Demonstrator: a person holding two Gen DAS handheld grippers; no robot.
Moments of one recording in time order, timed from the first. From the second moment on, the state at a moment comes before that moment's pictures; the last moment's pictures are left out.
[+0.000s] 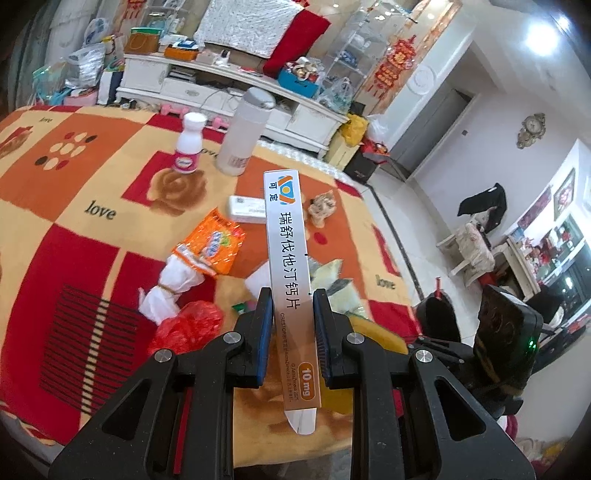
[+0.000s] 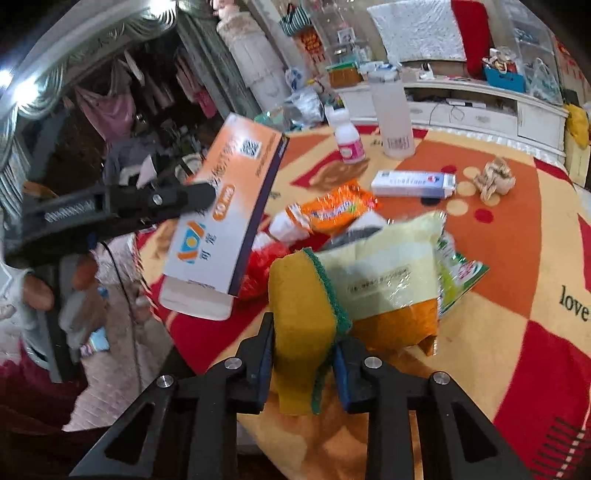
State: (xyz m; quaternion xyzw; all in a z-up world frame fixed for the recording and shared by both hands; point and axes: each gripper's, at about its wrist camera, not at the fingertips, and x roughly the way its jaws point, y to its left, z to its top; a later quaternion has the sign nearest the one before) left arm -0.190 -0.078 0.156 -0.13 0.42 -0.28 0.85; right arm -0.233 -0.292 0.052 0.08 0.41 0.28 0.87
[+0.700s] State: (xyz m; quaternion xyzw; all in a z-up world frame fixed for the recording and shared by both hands) left arm -0.209 -0.289 0.182 -0.02 0.41 -0.43 0.80; right arm -0.298 -0.450 0.084 0.08 0.38 0.06 0.92
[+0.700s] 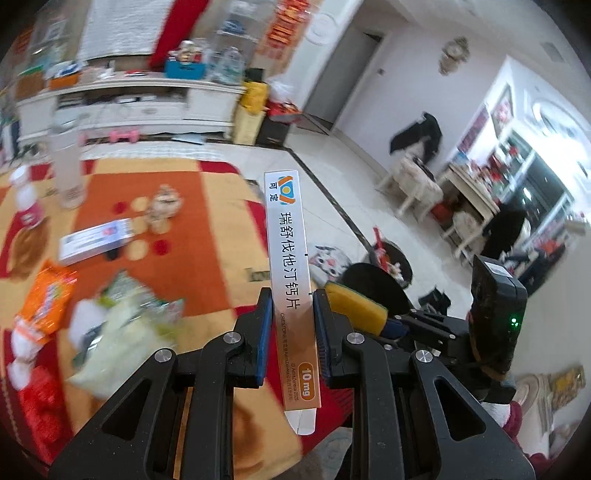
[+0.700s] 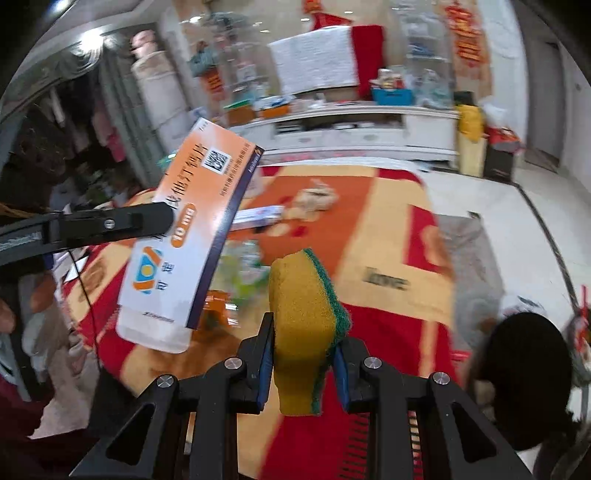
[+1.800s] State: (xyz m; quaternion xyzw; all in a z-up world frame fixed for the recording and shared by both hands) left arm -0.226 -0.525 0.095 -0.01 0.46 -0.50 0.73; right arm -0.344 -0.651 0.035 0.16 0.39 -0.20 0.88
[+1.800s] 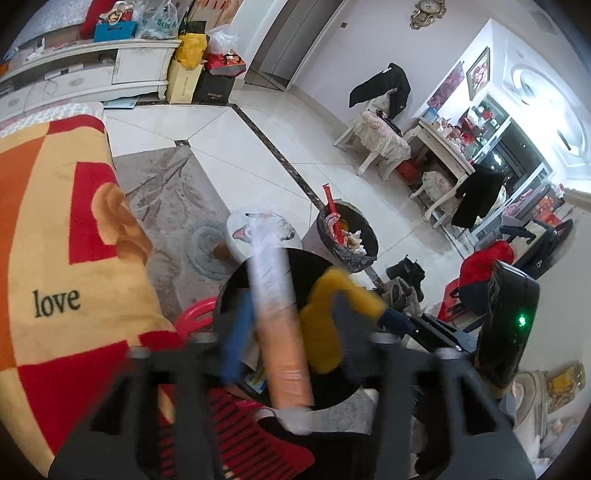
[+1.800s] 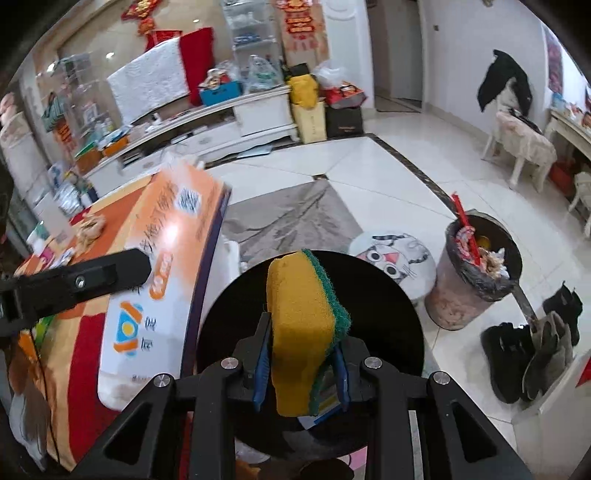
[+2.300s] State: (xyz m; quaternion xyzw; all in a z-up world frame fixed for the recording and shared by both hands) left arm -0.225 -0.478 0.095 0.02 0.47 -0.41 0.78; right arm -0.344 -0.628 0.030 0.17 0.39 -0.18 0.88
